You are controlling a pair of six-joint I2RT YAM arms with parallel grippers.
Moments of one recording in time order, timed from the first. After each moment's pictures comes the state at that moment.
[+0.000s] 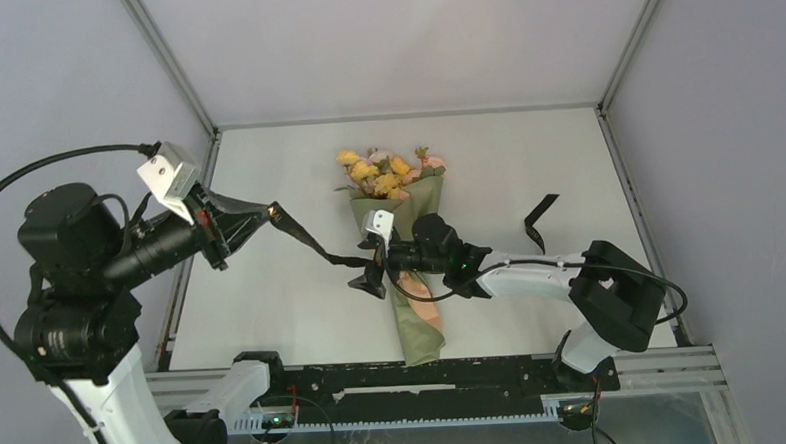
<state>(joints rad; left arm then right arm) -0.03 1.00 1.99 -1.25 0.83 0.13 0.96 1.55 0.83 0.48 -0.38 -0.05</state>
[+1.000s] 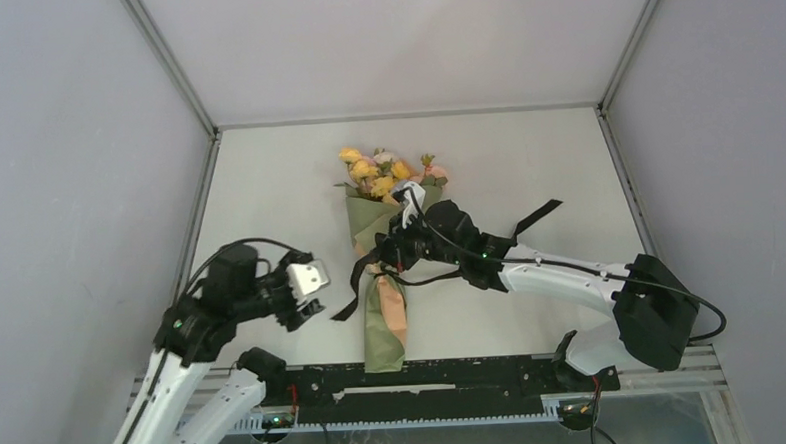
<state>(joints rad) -0.37 0.55 0.90 -1.12 0.42 0.67 0.92 1.40 0.87 0.21 -0.21 0.44</state>
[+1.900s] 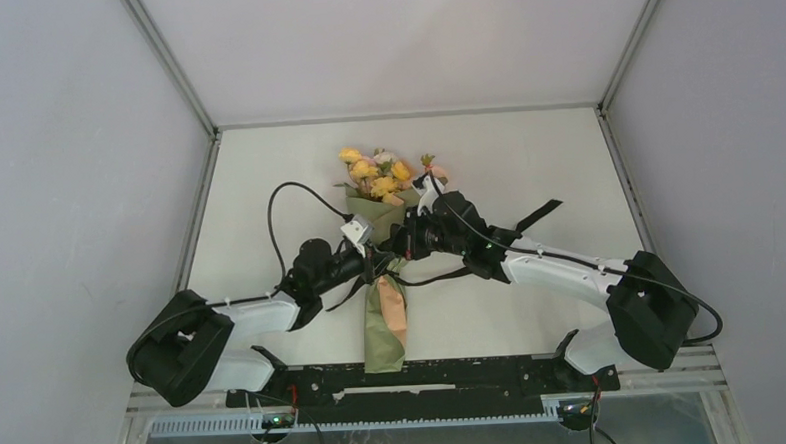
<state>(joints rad) -0.64 1.32 0.33 0.80 0.35 -0.15 0.83 1.42 0.86 0.12 -0.20 0.67</state>
